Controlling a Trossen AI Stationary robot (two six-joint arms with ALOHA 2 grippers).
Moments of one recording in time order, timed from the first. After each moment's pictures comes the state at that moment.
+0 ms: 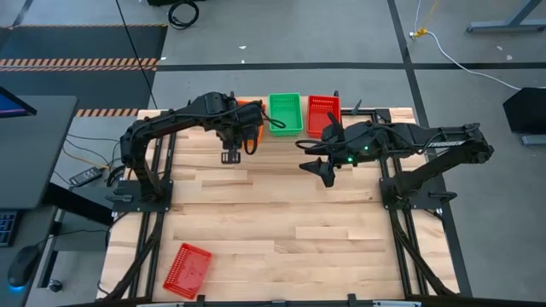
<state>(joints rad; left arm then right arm) 0.26 1.78 1.94 -1.54 -0.21 0.28 0.10 1.23 1.36 -0.62 0.19 0.53</state>
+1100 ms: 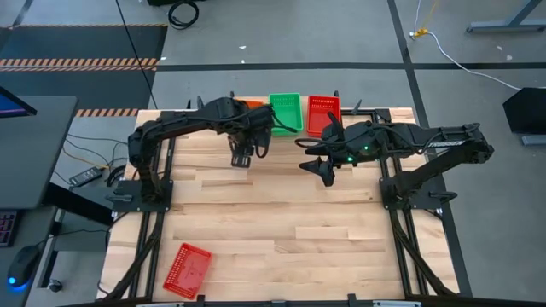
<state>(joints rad) 0.24 1.85 1.94 -1.39 -0.13 0.43 0.10 1.23 1.36 -0.62 0.19 0.57</state>
